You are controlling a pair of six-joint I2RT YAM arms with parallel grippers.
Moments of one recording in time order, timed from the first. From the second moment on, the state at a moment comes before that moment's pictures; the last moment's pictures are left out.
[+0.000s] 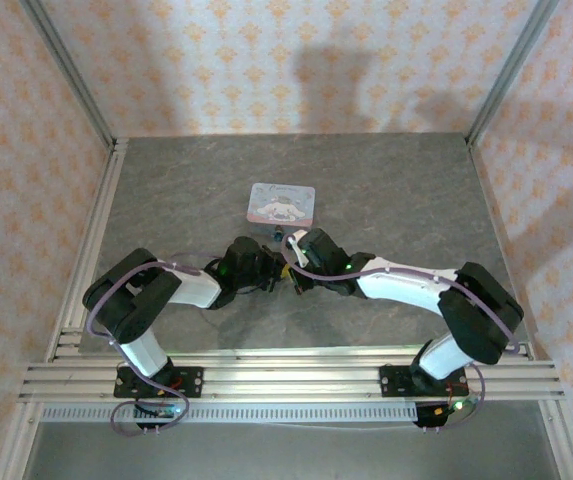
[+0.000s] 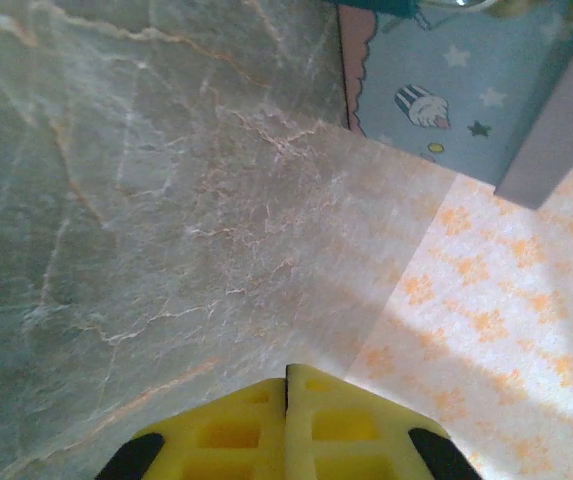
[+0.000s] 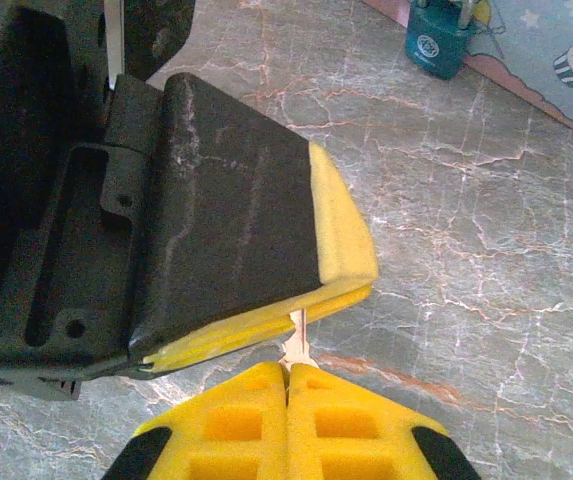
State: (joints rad) left arm -0.63 1.69 0.55 0.59 0.23 -1.71; right arm 0.85 1.51 0.82 -0.17 -0.05 0.27
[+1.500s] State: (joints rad) left arm -0.49 1.28 1.22 -0.31 0.73 -0.17; right arm 0.61 1.12 0.85 0.07 -0.61 0.69
